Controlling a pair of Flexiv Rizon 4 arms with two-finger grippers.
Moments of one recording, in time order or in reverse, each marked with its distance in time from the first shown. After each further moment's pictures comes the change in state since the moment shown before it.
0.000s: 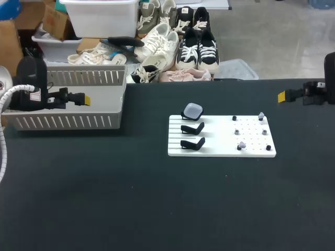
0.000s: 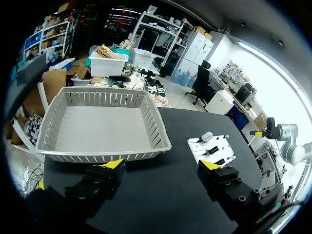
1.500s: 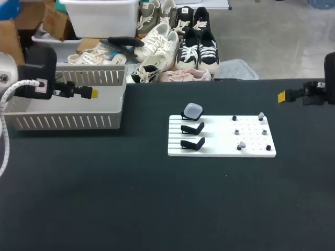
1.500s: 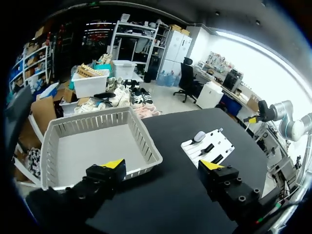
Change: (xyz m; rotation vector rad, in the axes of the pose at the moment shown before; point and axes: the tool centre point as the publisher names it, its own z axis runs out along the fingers) left arm -0.029 -0.025 0.005 0.057 -0.028 0.271; right arm 0.000 0.000 0.000 0.000 0.000 0.000
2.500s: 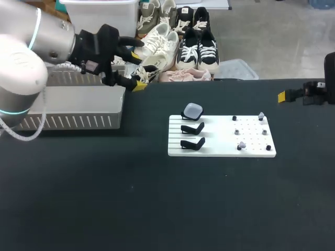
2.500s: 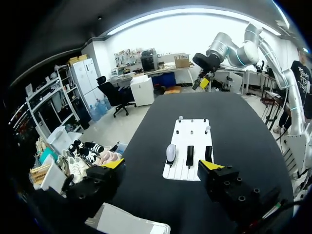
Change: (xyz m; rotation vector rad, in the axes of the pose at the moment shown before) left arm -0.066 -0.075 0.102 0.385 -0.019 0.813; right arm 0.000 0.000 0.000 0.000 0.000 0.000
